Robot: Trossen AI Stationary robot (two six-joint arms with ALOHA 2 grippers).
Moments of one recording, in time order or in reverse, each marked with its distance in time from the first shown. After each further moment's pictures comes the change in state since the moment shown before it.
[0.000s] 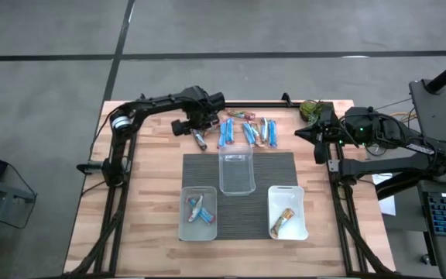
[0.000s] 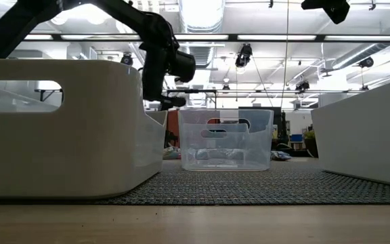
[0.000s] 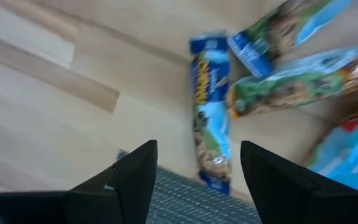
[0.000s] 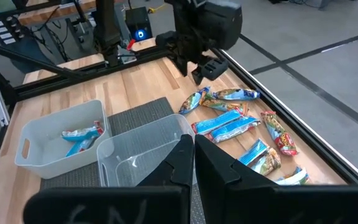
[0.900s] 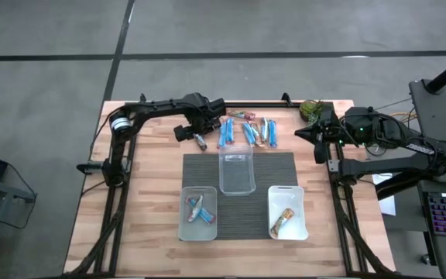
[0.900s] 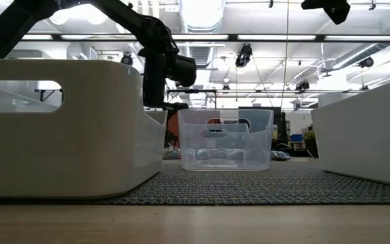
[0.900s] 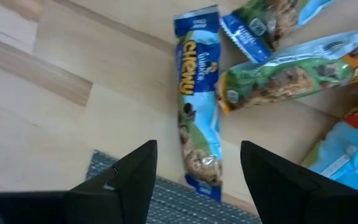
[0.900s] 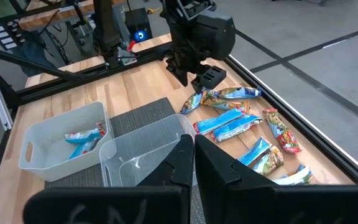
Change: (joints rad) left arm -0.028 -0.017 -0.106 0.149 -0.004 -0.043; right arm 0.000 0.000 0.000 0.000 0.000 0.026
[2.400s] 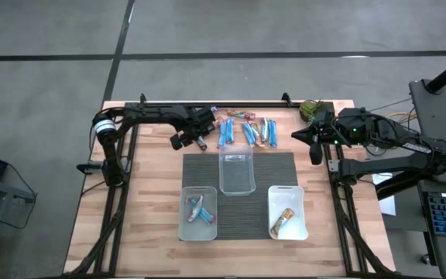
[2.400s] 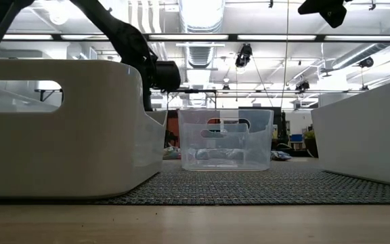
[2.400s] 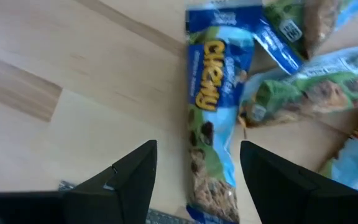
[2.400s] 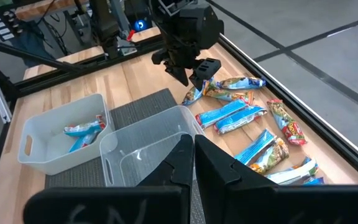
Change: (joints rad) left arm 0.012 -0.168 -0.395 0.432 0.002 -0.053; right arm 0.002 0.038 -0.006 0.000 -0.011 0.015
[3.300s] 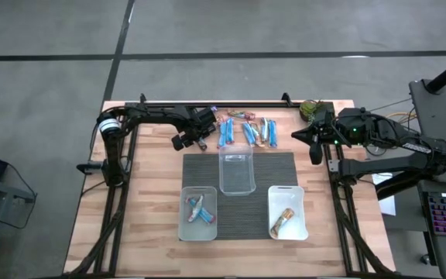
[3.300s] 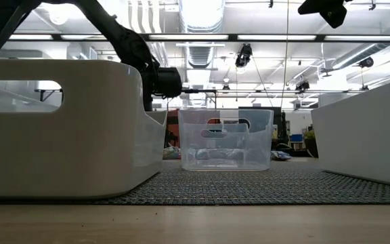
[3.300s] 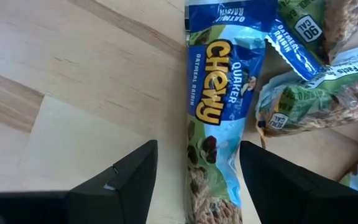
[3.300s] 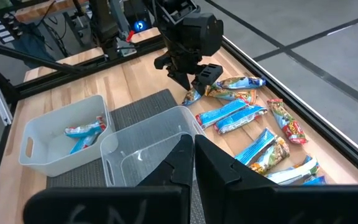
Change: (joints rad) left arm 0.005 0.045 0.001 0.032 0.009 0.005; right arm 0.000 0.000 0.000 0.001 0.002 0.012
